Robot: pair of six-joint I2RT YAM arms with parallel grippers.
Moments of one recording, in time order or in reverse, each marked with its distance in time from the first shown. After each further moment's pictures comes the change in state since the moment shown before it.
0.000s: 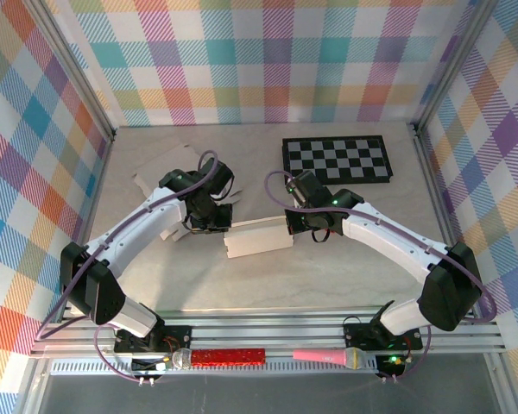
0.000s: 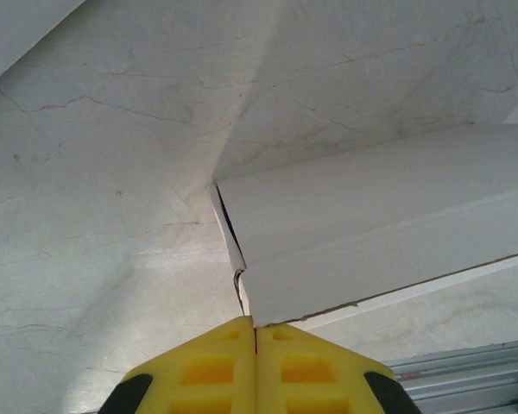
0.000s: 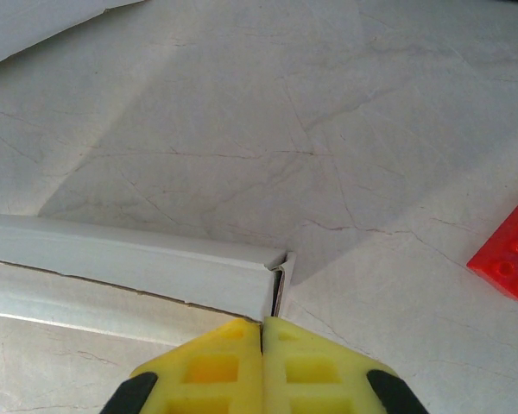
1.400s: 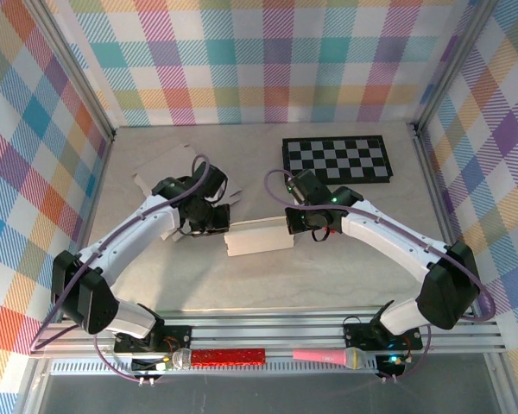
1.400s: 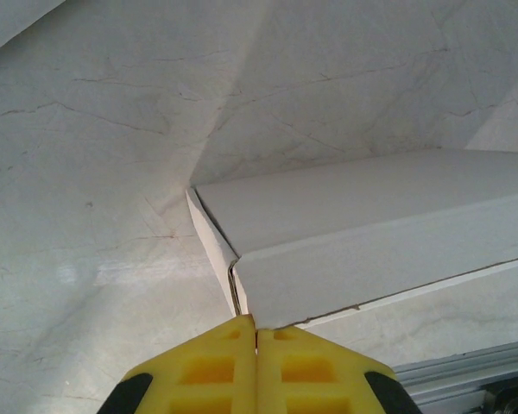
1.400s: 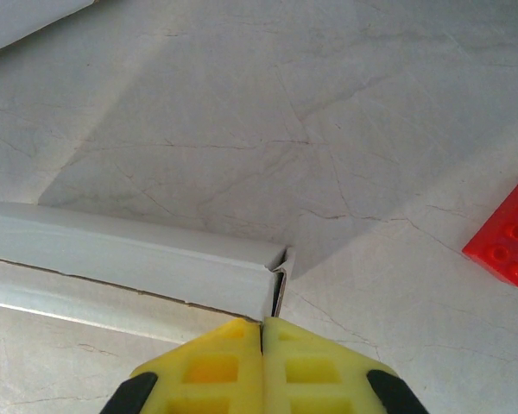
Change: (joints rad) left arm 0.026 -0.074 -0.116 0.131 0.048 -0.026; right arm 0.000 0.012 0.030 -0.046 0.001 0.018
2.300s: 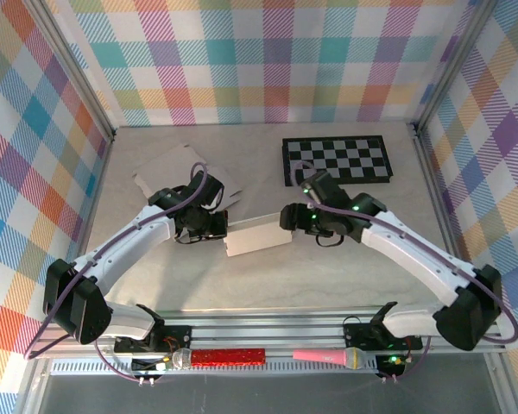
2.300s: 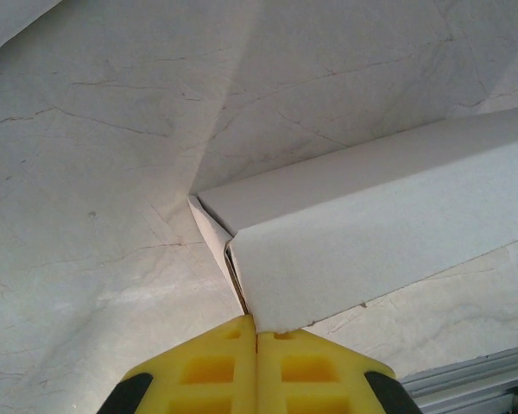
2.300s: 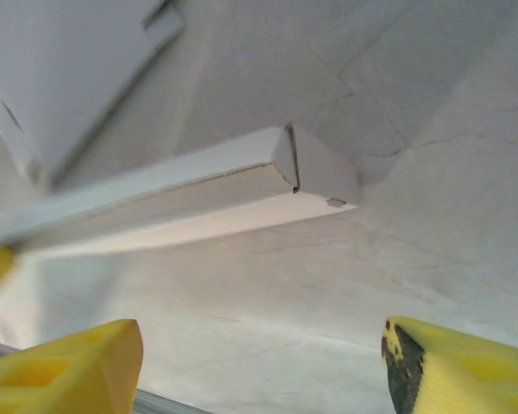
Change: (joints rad) left arm -0.003 -0.065 -0.110 0.083 -0.011 0.032; right arm -0.037 -0.186 -0.052 -0.003 -0.140 0.412
